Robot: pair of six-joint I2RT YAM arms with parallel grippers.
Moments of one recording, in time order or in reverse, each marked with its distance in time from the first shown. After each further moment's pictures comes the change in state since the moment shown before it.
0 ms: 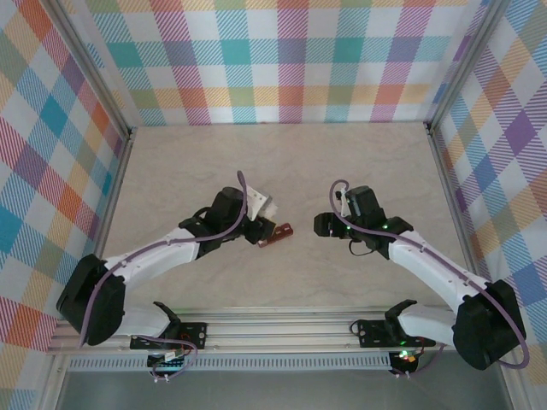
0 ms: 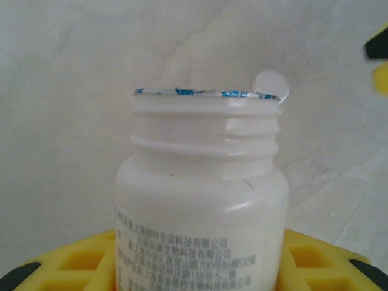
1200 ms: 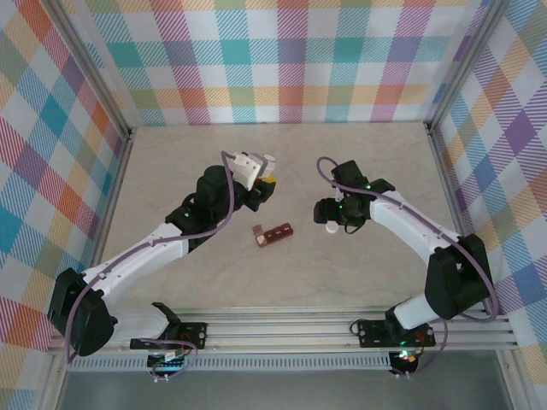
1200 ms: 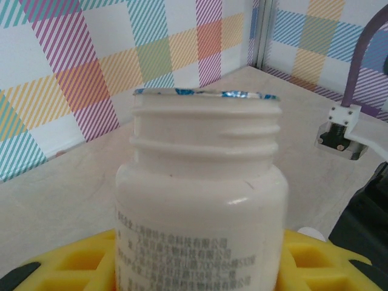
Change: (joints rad) left arm 0.000 -0.063 0.166 0.154 -0.191 0.138; right arm -0.047 0.343 0.360 -0.359 0.046 -0.002
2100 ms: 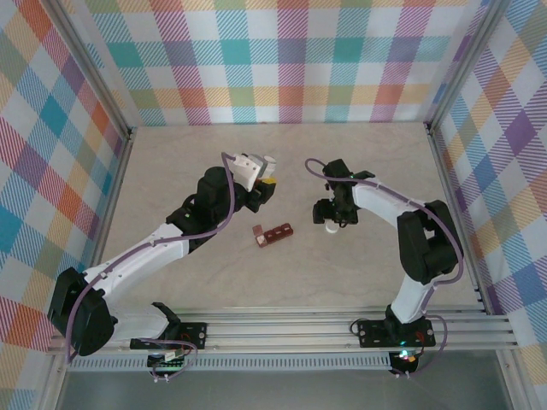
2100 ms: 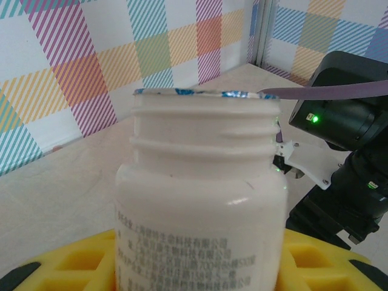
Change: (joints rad) left arm 0.000 0.004 -0.013 0.007 0.005 -0.015; right arm -0.023 0.267 0.094 0.013 0.045 -0.083
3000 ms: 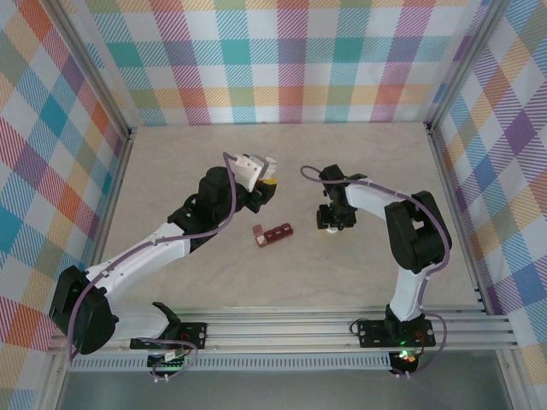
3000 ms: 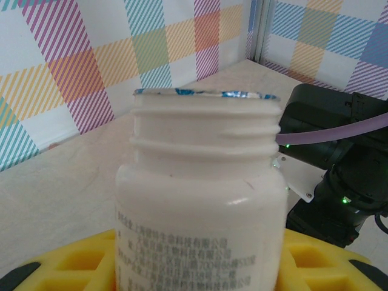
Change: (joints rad) left arm 0.000 0.010 0.000 -0.001 0.006 0.000; right arm 0.000 0.103 0.001 0.027 0.034 -0.037
